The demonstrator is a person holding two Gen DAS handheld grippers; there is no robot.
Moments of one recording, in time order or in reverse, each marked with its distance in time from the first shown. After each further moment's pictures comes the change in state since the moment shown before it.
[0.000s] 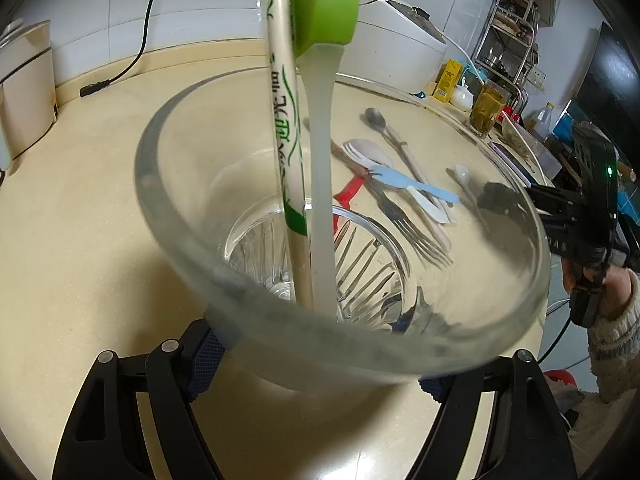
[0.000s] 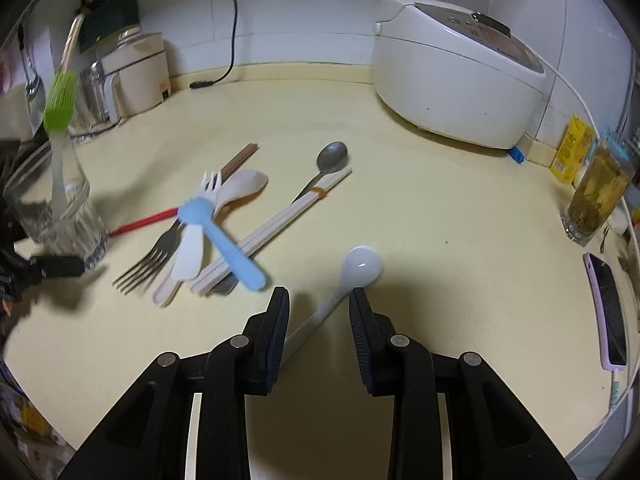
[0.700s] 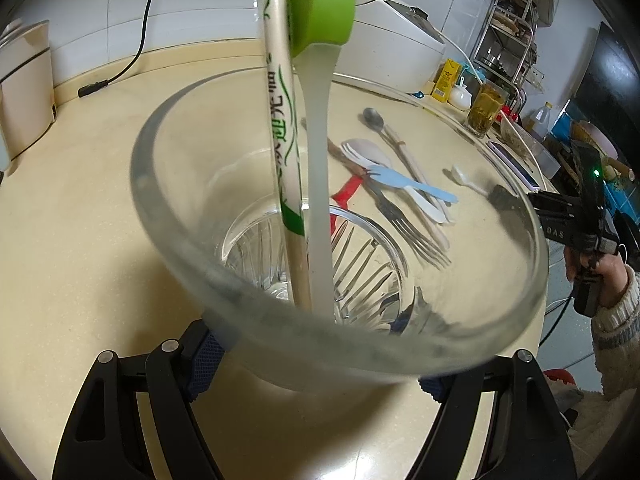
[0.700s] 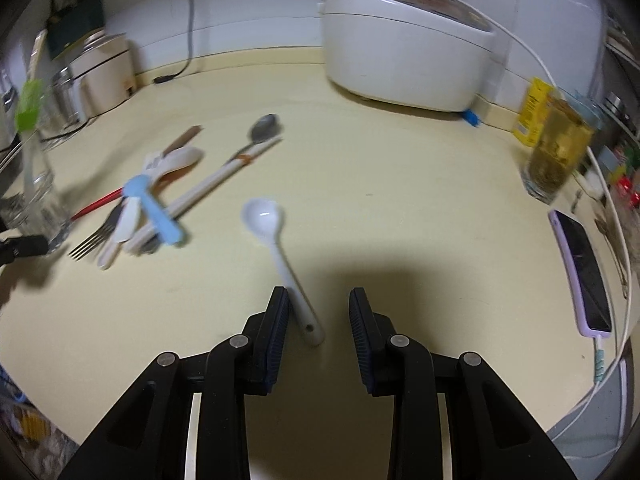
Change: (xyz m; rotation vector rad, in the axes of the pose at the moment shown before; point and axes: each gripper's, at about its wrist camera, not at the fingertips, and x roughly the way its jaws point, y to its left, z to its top) left arm 0.000 0.000 0.001 0.003 0.002 -0.004; right arm -0.006 -0.062 -0.022 0.108 0.046 -0.074
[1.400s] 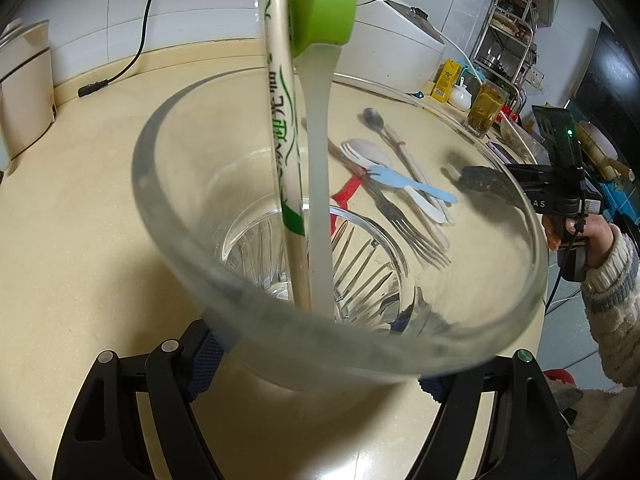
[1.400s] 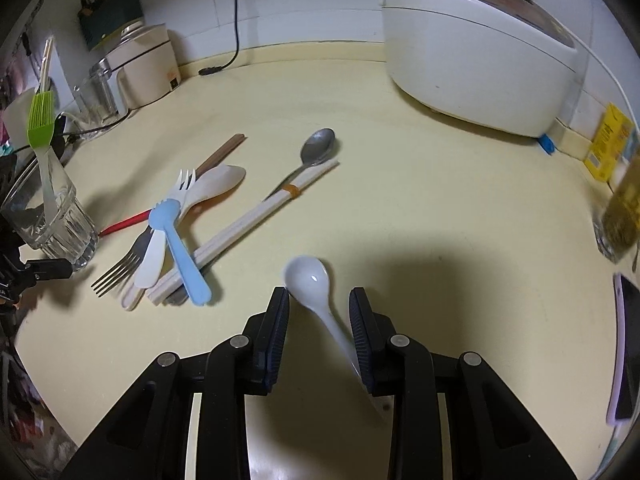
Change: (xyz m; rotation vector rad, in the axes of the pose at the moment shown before) left arm 0.000 -0.001 0.000 0.000 0.000 0.001; right arm 0.032 0.022 0.042 -0.131 0.038 0.228
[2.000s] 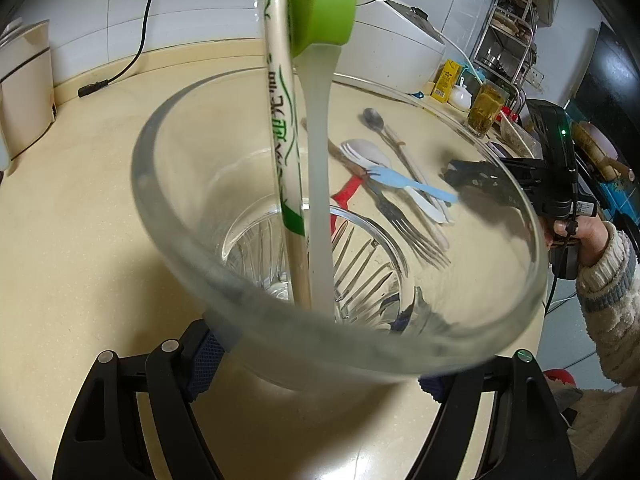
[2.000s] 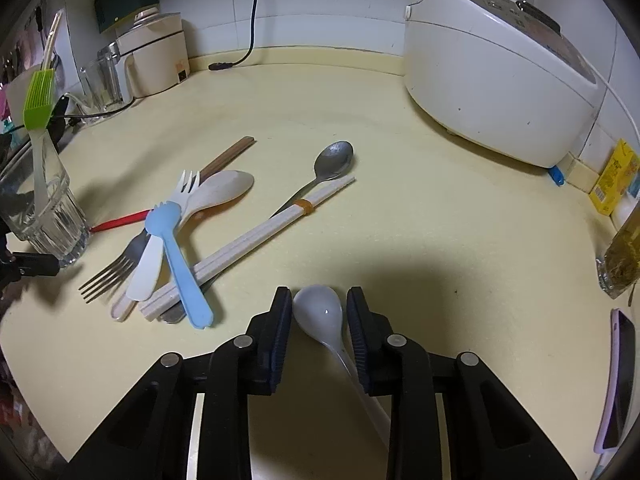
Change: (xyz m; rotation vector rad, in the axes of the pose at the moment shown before) left arm 0.000 0.000 0.000 -0.001 0.000 -0.001; right arm 0.012 0.009 0.010 -0.057 -0.027 -0.033
